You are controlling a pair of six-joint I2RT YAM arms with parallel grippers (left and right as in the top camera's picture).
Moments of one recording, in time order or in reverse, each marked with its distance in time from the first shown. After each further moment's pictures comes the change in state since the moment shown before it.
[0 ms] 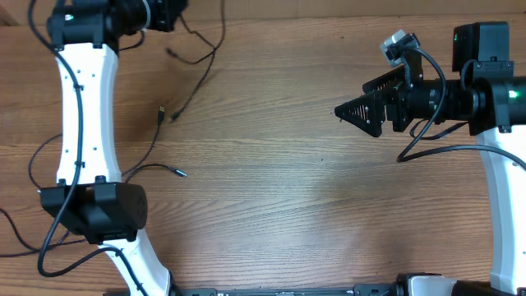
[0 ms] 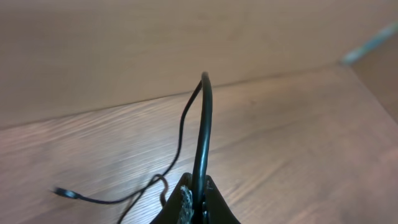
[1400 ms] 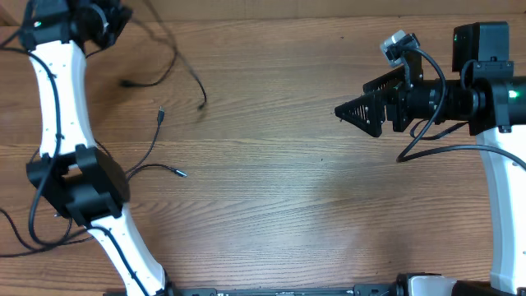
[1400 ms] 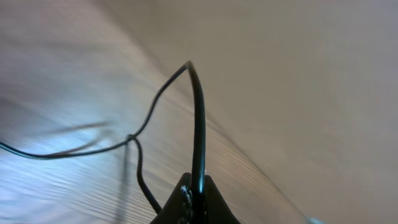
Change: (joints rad) left arm 0.203 0.201 0.000 0.117 -0.076 -0.769; right arm 0.000 0.000 0.000 -0.002 0.003 0.000
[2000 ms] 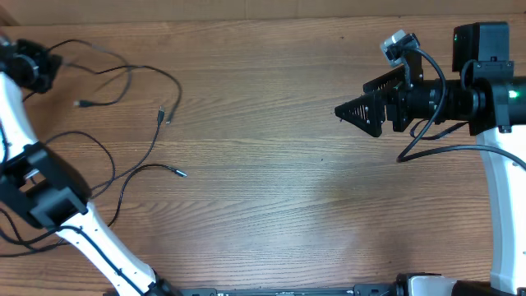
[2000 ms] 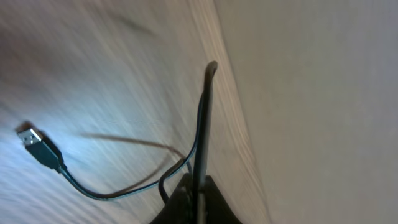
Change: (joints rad) left arm 0.346 0.157 -0.001 0.014 0.056 -0.026; right arm 0.000 0.000 0.000 0.002 0.000 -0.001
